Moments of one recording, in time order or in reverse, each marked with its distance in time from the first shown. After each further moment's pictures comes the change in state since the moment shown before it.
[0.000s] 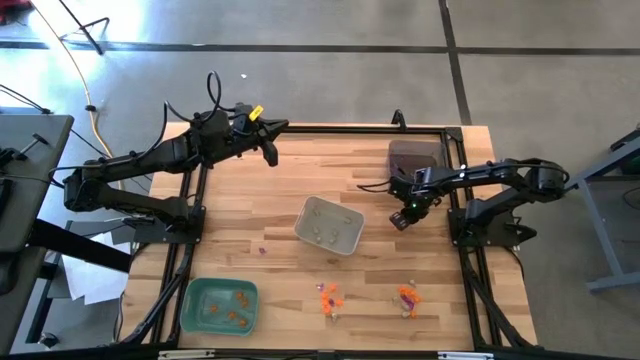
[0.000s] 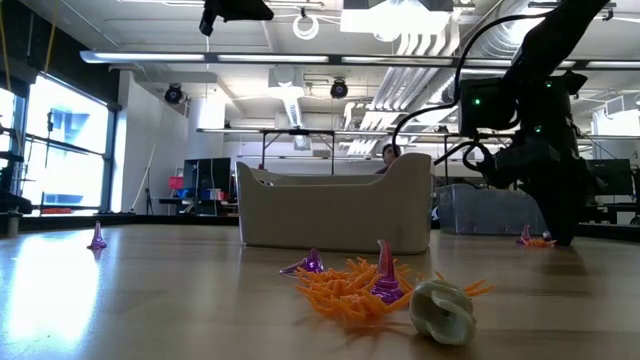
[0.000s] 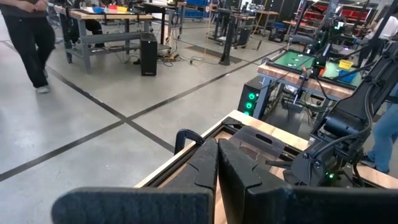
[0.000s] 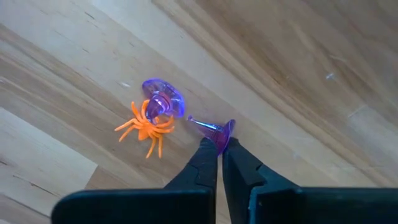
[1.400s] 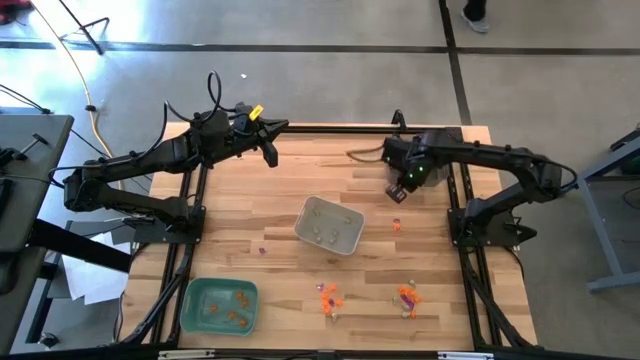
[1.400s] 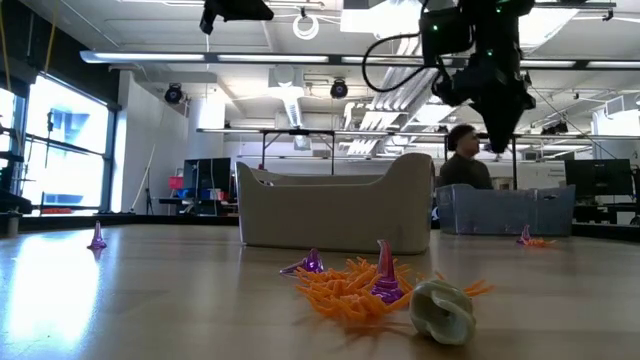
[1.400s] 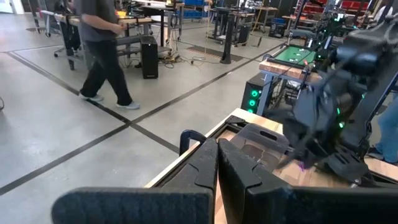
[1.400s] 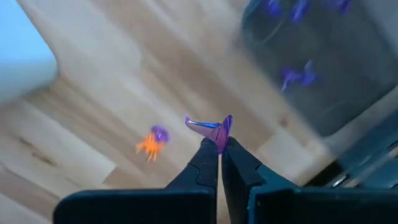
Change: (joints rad) left arm 0.000 0.000 0.000 0.000 0.000 0.053; right arm -0.091 0.001 0.552 -0.521 0.237 -0.217
